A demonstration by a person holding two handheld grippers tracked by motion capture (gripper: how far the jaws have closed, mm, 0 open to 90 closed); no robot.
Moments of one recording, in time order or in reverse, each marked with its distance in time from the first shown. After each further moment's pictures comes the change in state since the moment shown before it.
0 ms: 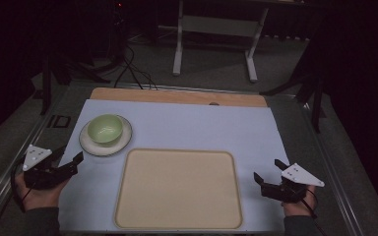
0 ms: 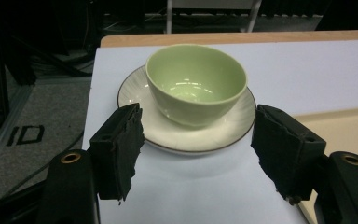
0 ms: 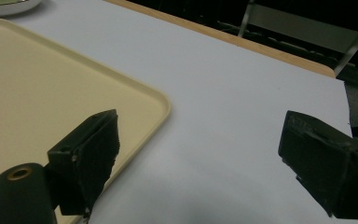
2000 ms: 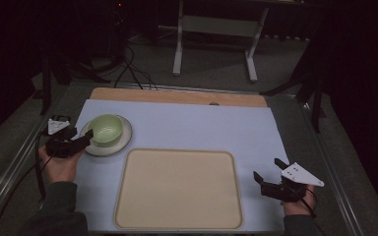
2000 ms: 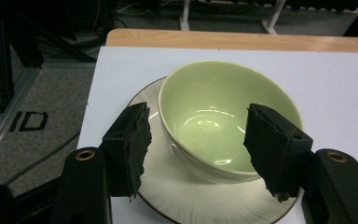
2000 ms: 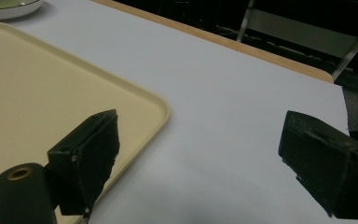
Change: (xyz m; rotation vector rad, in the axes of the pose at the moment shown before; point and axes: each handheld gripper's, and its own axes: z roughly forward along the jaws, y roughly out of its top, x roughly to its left) left arm 0.011 0.030 0.081 0.066 0.058 -0.072; right arm 0.000 0.001 0.001 -0.014 -0.004 -0.005
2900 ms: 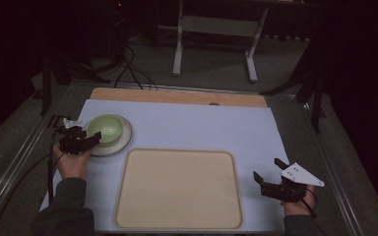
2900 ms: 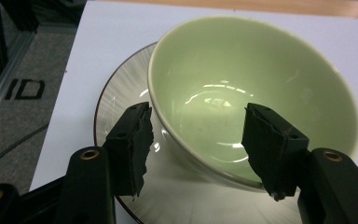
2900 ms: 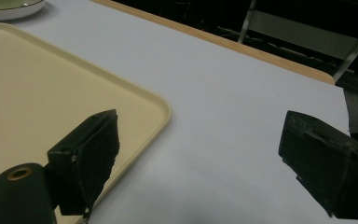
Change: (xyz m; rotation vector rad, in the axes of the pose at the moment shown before) left arm -0.005 -0.009 0.046 0.138 0.029 -0.036; right arm 0.000 0.000 0.000 -0.007 0.005 -0.005
